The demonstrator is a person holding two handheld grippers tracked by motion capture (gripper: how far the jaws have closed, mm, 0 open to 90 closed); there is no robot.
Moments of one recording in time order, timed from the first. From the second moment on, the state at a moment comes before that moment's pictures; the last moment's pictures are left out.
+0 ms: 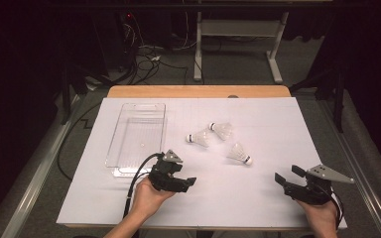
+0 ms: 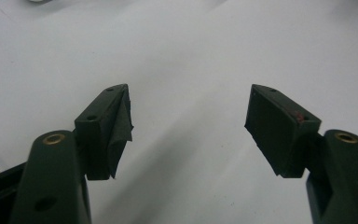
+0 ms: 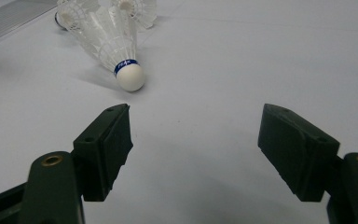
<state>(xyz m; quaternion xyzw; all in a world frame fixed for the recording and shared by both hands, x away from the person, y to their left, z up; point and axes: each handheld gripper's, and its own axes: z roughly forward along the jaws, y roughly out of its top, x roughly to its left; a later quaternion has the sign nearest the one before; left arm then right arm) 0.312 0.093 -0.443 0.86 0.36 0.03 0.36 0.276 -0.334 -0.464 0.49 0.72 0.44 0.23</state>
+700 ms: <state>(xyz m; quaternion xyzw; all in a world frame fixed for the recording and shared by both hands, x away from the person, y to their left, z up) 0.300 0.105 -0.446 0.86 0.37 0.04 0.35 0.276 -0.334 -0.464 0.49 0.72 0.44 0.23</state>
